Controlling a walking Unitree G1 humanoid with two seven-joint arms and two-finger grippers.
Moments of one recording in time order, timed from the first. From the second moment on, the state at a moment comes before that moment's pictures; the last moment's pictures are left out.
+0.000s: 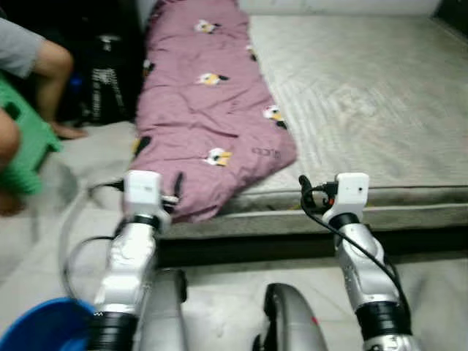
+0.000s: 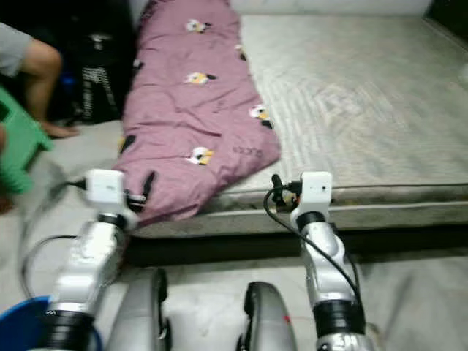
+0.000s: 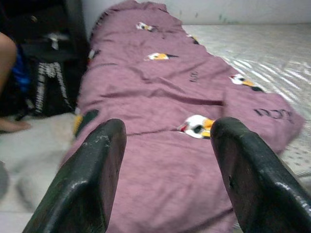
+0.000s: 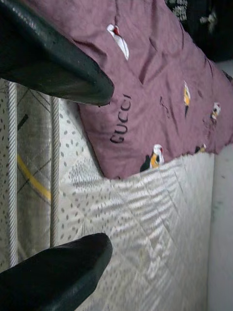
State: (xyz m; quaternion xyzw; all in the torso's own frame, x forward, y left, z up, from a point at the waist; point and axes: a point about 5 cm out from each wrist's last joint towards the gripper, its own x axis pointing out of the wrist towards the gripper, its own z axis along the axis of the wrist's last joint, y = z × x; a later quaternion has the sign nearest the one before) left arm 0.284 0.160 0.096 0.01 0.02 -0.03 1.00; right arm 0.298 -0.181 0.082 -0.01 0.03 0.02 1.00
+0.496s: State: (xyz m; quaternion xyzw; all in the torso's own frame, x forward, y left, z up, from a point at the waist) left arm 0.278 0.167 0.091 0.01 0.03 -0.03 1.00; right arm 0.301 -0.179 0.084 -0.01 0.03 0.03 1.00
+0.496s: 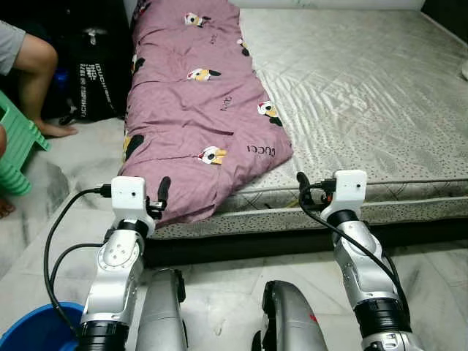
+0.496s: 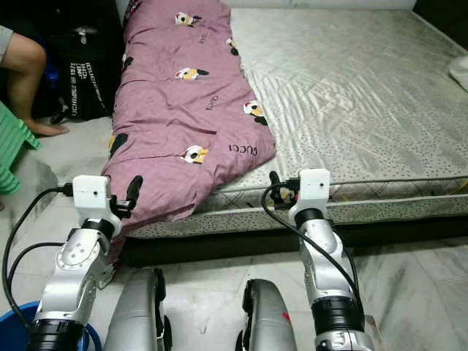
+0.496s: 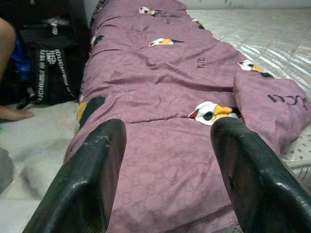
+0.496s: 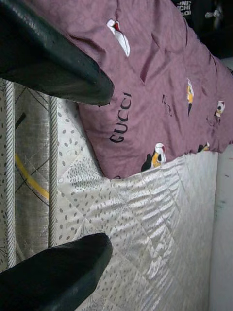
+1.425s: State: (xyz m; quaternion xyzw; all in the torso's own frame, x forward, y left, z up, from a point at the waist) left arm 0.281 0.165 0.095 0.01 0.03 -0.03 1.00; right arm 0.302 -0.178 0.086 -0.02 0.02 0.04 1.00
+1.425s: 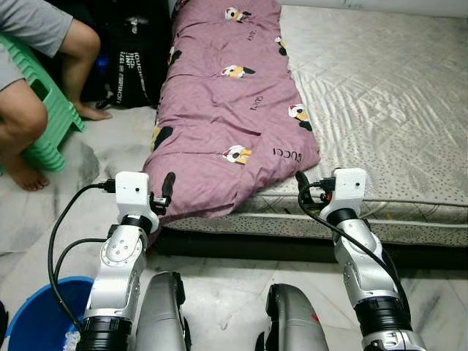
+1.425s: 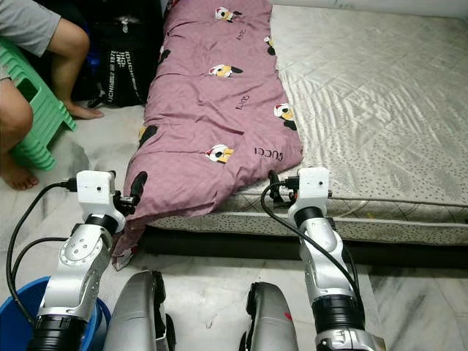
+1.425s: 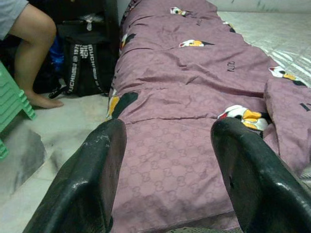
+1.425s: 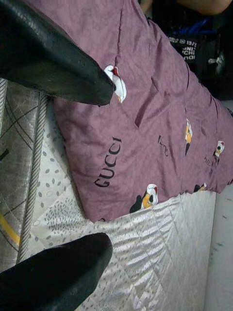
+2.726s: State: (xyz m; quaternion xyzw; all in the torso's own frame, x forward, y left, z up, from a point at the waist) left arm 0.283 0.154 0.094 0.00 0.03 -0.05 1.00; right arm 0.304 -0.187 0.086 -0.02 0.03 0.03 1.00
